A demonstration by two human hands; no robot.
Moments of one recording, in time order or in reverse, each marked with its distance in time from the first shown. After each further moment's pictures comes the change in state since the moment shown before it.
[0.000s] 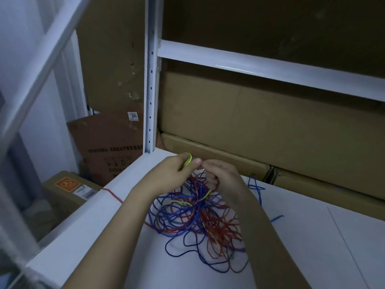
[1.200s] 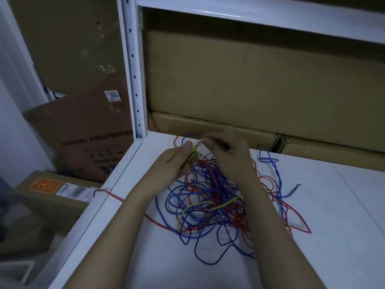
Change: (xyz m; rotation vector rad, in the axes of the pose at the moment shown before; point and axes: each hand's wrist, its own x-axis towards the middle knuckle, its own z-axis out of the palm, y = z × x) left_hand 0.017 -0.071 -0.008 -0.625 -0.110 -0.035; right_hand 0.045 0.027 0.041 -0.529 0.360 -0.362
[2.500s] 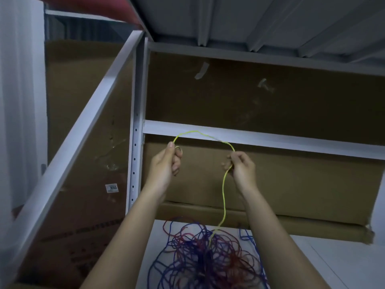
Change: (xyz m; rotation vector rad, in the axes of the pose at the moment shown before) left_hand 0.036 0.163 -0.023 -0.335 0.274 0.431; right_hand 0.080 -0.108 -0.089 0.431 0.510 0.062
